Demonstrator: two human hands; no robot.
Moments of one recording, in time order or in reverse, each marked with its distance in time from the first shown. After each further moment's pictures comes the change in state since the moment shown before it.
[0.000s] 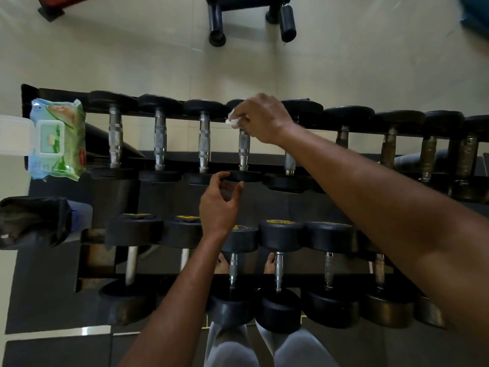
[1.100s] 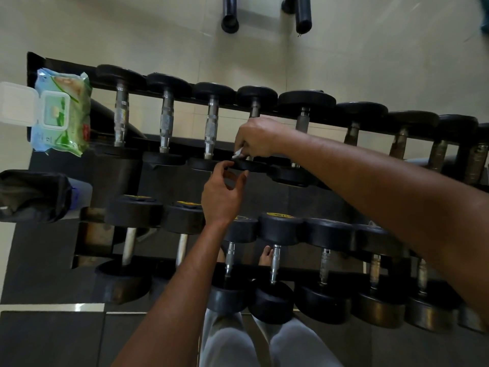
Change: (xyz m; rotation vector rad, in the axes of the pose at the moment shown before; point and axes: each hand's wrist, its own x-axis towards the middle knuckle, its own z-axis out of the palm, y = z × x) left_hand -0.002 -0.004 0.007 0.038 0.050 -0.028; right_hand -0.012 -0.018 0.035 -0.204 -0.497 -0.152
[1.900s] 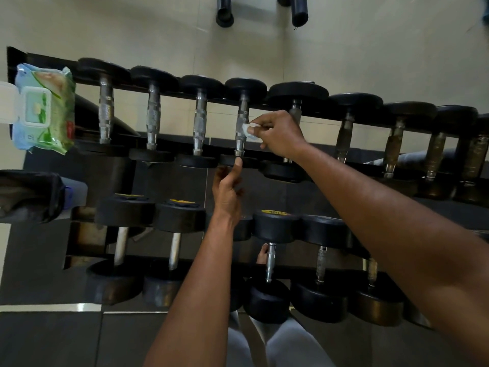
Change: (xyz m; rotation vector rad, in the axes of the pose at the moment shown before) left_hand 0.002 -0.005 0.061 -1.009 -0.127 -0.624; right_hand -0.042 0.038 0.043 0.915 0.448 0.409
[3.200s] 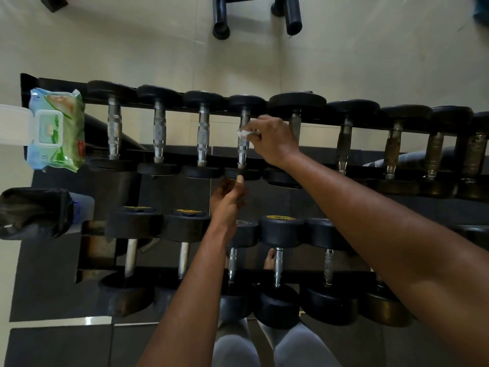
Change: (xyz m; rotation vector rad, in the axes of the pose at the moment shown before) left_hand -0.022 0.024 -0.014 0.129 0.013 0.012; right_hand 0.004 -0.015 0.016 -0.445 0.143 -0.329
